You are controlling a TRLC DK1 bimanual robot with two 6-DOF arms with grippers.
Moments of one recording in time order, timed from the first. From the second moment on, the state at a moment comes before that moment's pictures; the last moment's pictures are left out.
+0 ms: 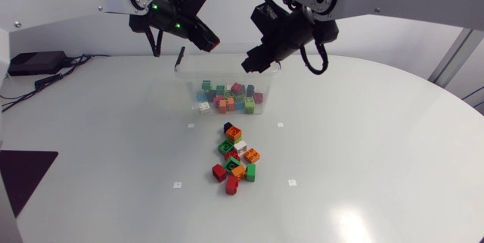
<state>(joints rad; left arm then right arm) -0.28 2.10 1.92 -0.46 0.35 0.57 0.47 1.94 1.73 -0.63 -0.12 -0.27</state>
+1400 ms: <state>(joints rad) -0.33 1.61 1.21 -0.39 0.40 0.69 0.47 2.33 2.22 -0.69 -0.08 -0.24</state>
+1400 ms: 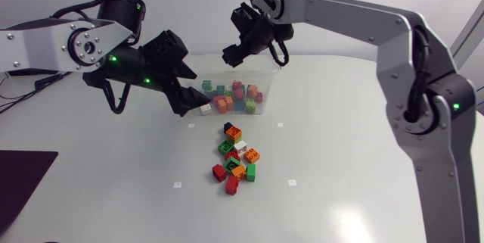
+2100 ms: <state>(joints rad) -0.47 1.95 1.48 -0.60 0.27 0.56 0.48 1.57 1.29 -0.45 -0.09 -0.27</state>
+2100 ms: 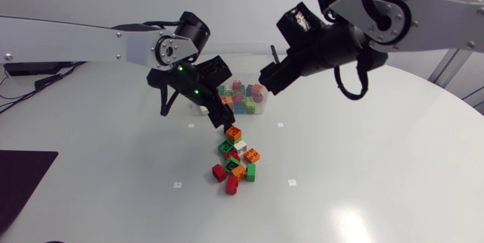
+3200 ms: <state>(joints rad) -0.53 2.26 1.83 -0.97 0.21 0.40 0.38 1.36 1.00 -0.40 -0.18 -0.29</state>
